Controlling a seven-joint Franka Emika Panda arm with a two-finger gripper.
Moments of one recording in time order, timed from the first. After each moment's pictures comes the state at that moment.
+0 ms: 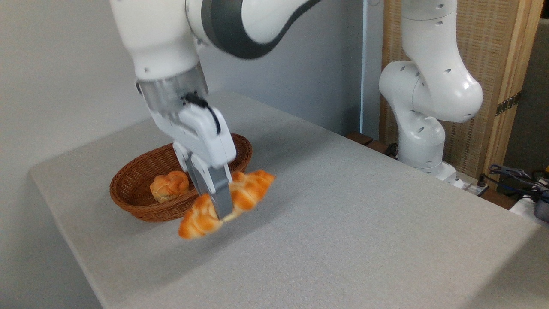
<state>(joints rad) -0.04 0.15 0.00 -1.63 0.06 1.73 0.75</state>
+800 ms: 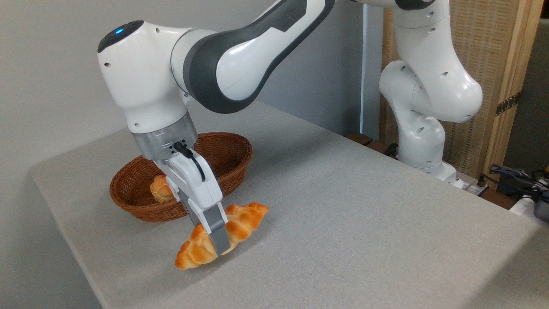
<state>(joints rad) -0.06 0.26 -0.02 -1.64 0.09 1.82 0.75</state>
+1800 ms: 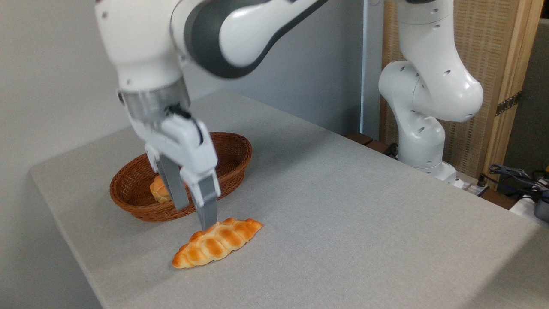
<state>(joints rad) 0.01 0.18 -0.09 -1.59 0.01 1.80 0.65</state>
